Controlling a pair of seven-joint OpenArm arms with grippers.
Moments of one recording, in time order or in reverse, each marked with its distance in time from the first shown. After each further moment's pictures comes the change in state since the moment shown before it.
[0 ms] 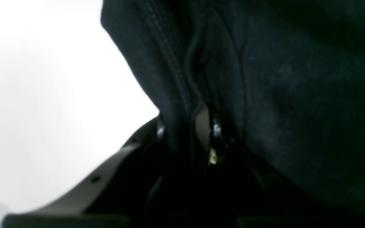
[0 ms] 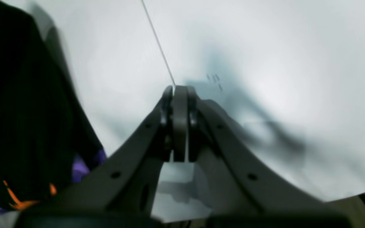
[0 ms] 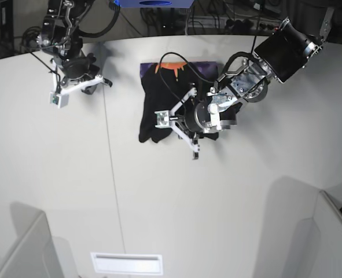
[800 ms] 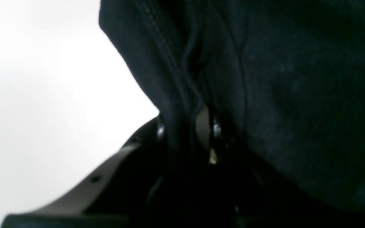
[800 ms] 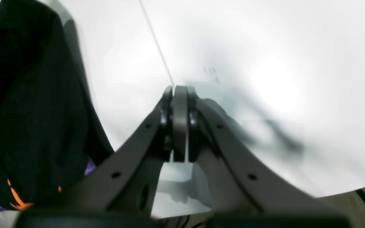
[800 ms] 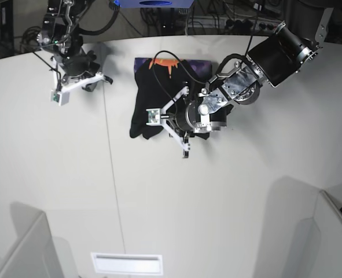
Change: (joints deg) left arm -1.5 2.2 1.7 -3.2 0.0 0.0 -0.7; right arm -0.9 0.2 -0.5 0.0 0.0 0.0 0.0
